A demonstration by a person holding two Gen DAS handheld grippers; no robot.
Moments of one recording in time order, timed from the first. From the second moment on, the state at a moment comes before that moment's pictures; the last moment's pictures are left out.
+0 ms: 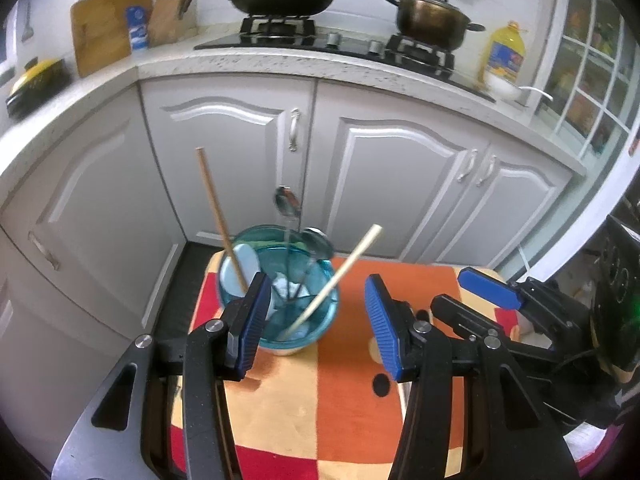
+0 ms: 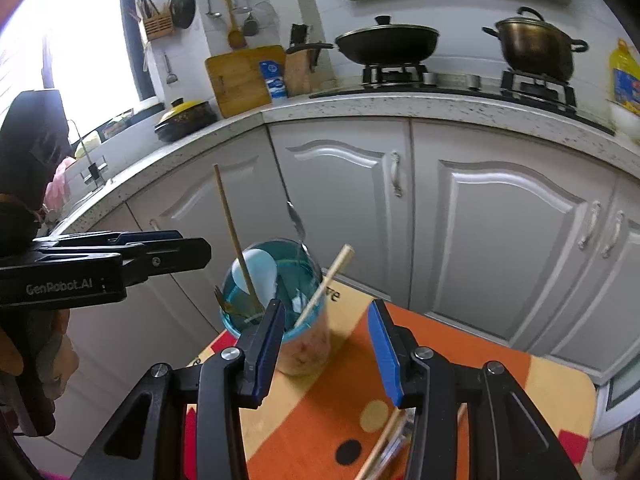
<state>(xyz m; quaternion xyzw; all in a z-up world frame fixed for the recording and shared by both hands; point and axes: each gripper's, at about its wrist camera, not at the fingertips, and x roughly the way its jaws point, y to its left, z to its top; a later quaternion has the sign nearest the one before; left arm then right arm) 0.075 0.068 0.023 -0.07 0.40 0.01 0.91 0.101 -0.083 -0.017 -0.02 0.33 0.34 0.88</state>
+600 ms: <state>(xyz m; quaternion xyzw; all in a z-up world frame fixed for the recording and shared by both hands) 0.075 -0.025 -0.001 -0.05 0.42 -0.05 0.90 0.085 -0.163 -0.040 0.00 0.36 0.27 0.89</state>
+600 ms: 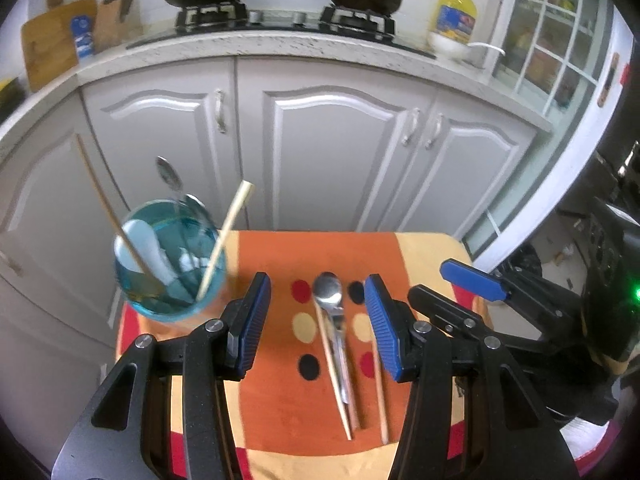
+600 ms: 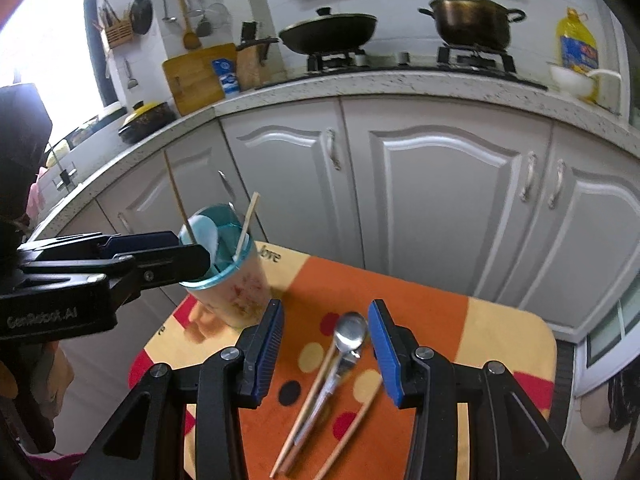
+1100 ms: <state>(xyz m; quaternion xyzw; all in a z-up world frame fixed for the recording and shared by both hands) 0.088 -0.027 -0.089 -0.08 0.52 -0.06 0.85 0.132 -0.174 -0.160 0.01 0.51 0.24 0.83</state>
